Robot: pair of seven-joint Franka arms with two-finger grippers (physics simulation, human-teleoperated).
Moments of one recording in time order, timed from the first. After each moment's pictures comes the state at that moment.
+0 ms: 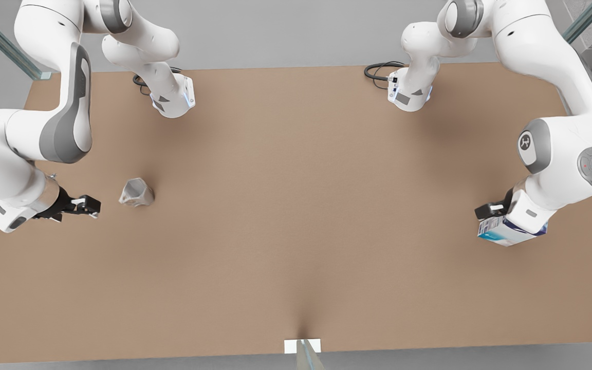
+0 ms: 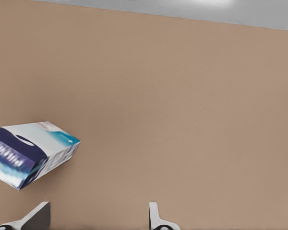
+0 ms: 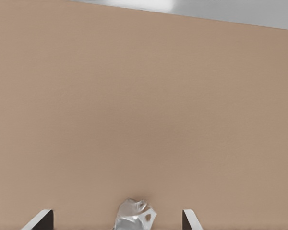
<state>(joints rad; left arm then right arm) -0.11 0.37 0.14 -1.34 -0.02 1.67 -0.11 0.12 0.27 -0.18 -1.41 0.00 1.68 -0.15</state>
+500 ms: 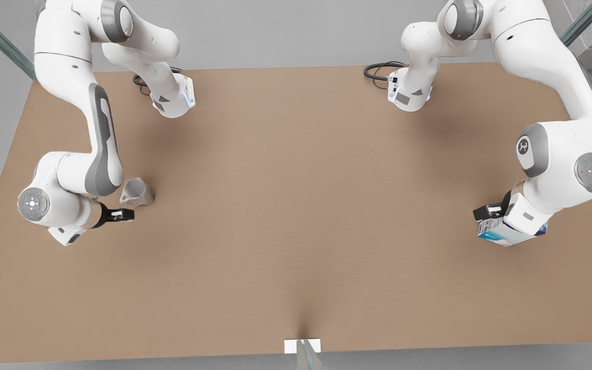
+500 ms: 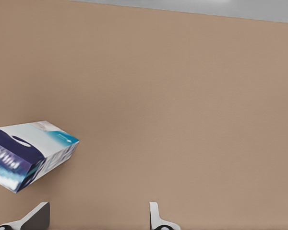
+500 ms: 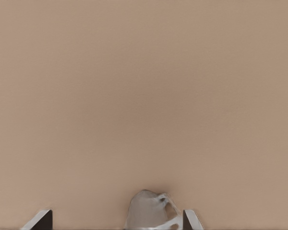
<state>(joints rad) -0.11 0.38 0.15 -1.35 -0.03 1.67 -0.09 0.10 0.32 -0.16 -1.76 0.05 1.87 -0.17</state>
